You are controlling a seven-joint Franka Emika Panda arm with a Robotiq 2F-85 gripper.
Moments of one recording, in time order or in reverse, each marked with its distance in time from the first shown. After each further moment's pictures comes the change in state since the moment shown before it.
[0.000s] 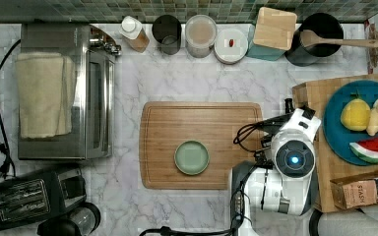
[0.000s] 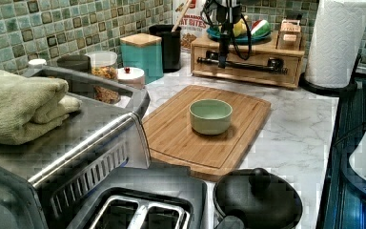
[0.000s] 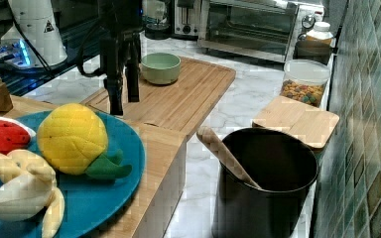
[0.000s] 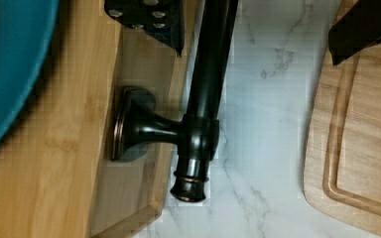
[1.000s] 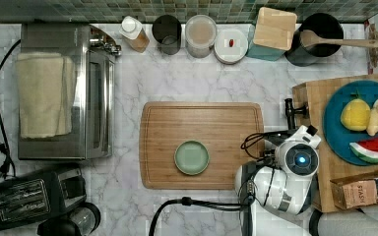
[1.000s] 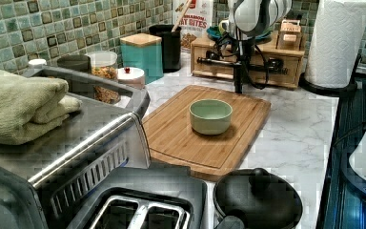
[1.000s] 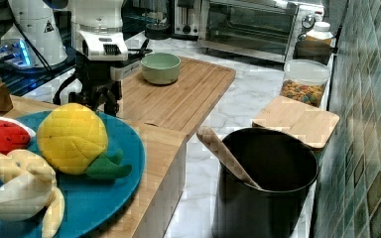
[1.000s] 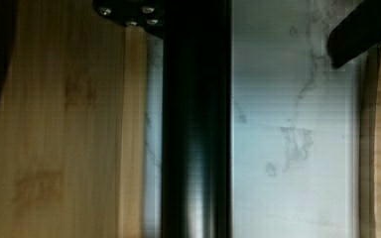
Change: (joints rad) arm -0.070 0.187 -0.006 -0.012 0.109 0.040 0.030
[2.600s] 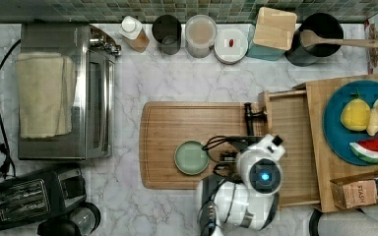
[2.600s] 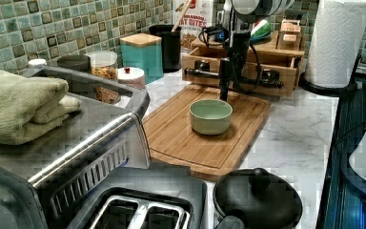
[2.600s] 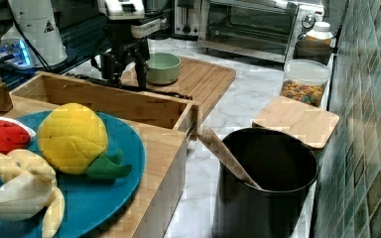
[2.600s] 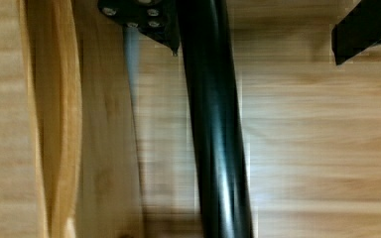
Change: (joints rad) arm 0.038 -0.253 0.206 -0.225 0.216 -0.019 0.128
